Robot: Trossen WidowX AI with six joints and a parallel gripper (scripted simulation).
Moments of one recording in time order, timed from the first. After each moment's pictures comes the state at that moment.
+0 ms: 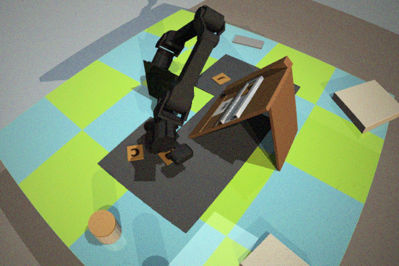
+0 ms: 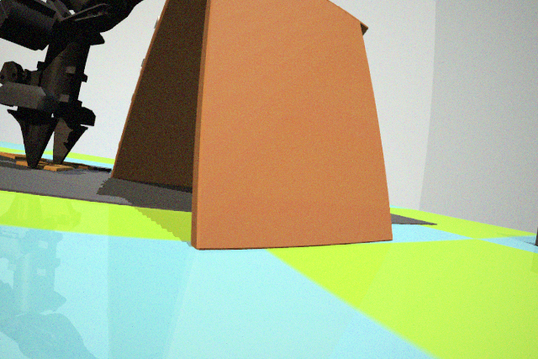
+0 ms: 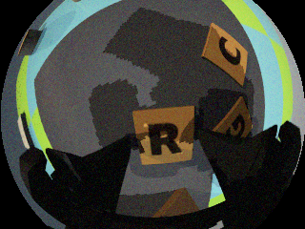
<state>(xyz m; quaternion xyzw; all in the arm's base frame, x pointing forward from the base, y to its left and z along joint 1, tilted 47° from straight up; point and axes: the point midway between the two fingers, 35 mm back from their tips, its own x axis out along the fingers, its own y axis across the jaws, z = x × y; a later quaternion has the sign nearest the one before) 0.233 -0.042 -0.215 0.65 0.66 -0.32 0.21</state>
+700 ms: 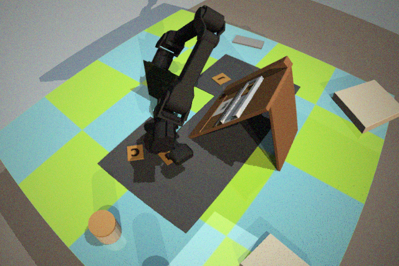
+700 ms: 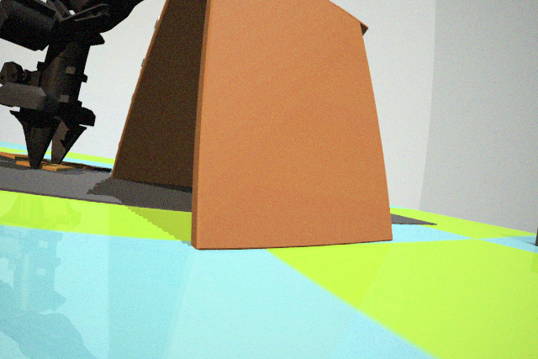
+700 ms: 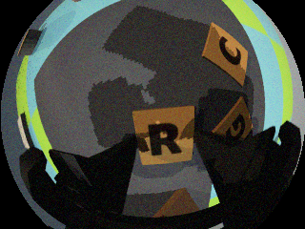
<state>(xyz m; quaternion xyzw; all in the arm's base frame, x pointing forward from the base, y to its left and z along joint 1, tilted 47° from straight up) 0.233 -0.042 -0.215 0.65 0.66 -0.32 0.21</state>
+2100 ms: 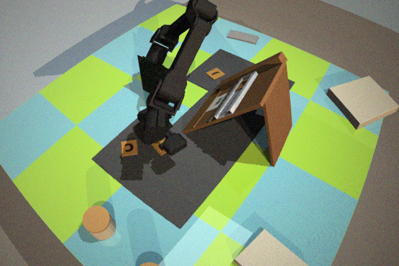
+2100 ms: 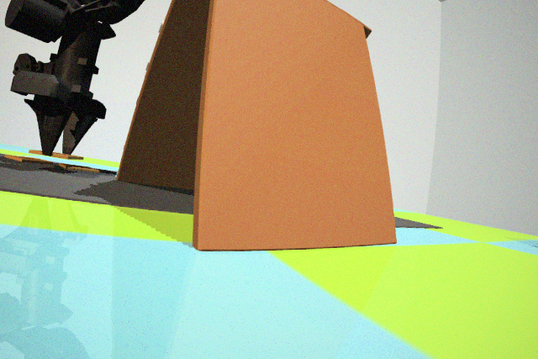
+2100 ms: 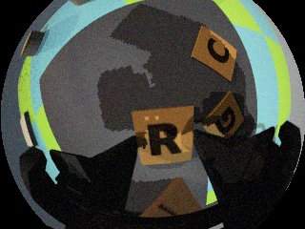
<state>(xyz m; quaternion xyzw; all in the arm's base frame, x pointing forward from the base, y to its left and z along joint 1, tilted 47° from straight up) 0.232 -0.055 -0.198 0.65 0.66 -0.32 0.21</state>
